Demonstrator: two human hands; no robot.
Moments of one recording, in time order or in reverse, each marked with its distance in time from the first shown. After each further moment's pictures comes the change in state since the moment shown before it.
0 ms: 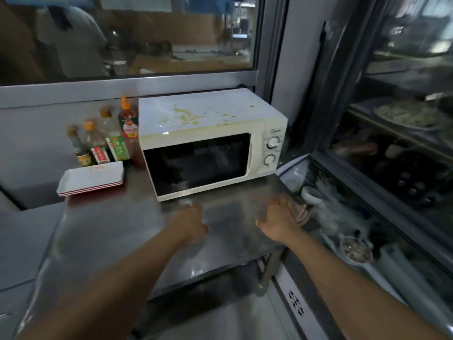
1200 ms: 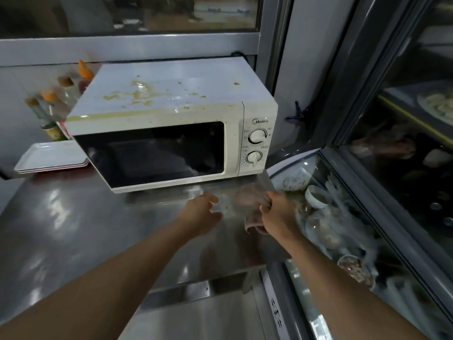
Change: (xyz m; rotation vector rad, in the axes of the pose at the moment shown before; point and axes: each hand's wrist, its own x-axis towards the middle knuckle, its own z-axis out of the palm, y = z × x) left_hand 0.103 0.127 0.056 -0.250 0.073 -0.087; right_hand 0.115 0.105 -0.012 0.415 0.129 -0.076
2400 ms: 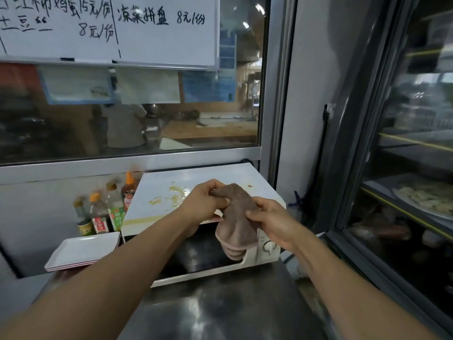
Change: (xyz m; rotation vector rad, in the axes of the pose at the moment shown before) left_hand -0.024 0.077 -0.206 -0.685 0.083 0.361; right_hand 0.044 -0.177 -0.088 0.862 -0.428 -0.159
